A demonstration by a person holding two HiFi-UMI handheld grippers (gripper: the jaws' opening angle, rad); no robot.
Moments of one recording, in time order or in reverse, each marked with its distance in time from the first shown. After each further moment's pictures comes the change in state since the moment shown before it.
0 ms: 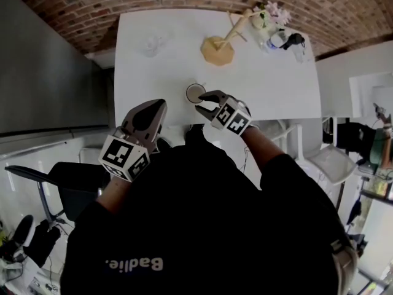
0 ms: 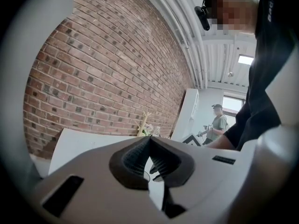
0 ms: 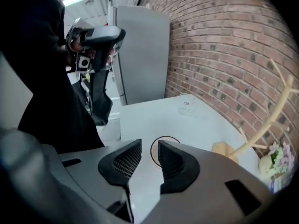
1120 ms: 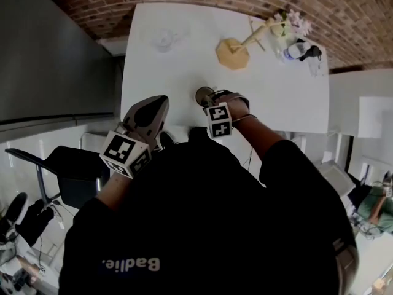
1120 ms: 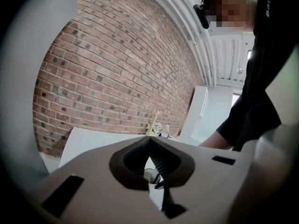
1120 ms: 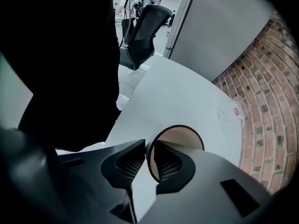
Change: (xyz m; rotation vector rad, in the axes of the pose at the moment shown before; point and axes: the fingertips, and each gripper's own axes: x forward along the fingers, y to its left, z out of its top) left arm 0.006 0.030 -0.001 -0.022 0.026 0.104; right arm 0.066 0.010 -0.056 -0.753 0.440 0.219
